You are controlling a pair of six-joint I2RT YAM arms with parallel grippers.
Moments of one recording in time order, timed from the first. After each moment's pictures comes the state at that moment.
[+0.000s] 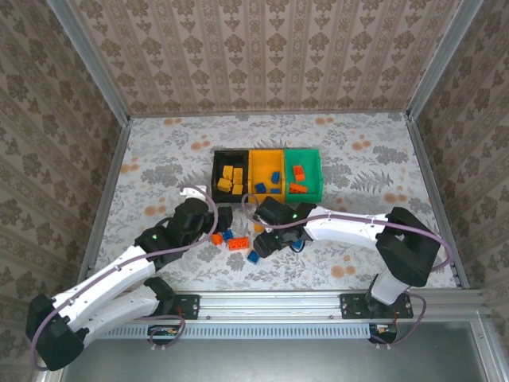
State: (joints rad) left arm -0.81 0.83 0.59 -0.44 -0.35 -0.52; right arm 0.94 1.62 1.00 -0.57 -0.07 0.39
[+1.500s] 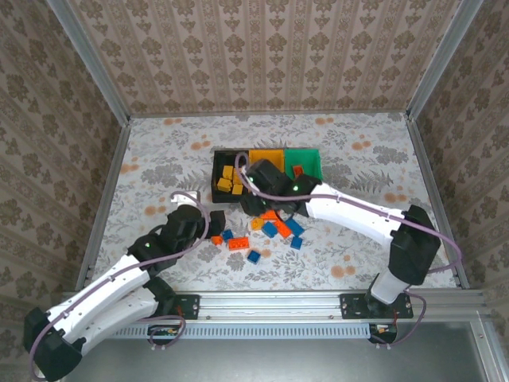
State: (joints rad) left arm -0.78 0.72 0.52 -0.49 -0.37 -0.57; right arm 0.86 1.66 1.40 -0.59 0.03 0.34
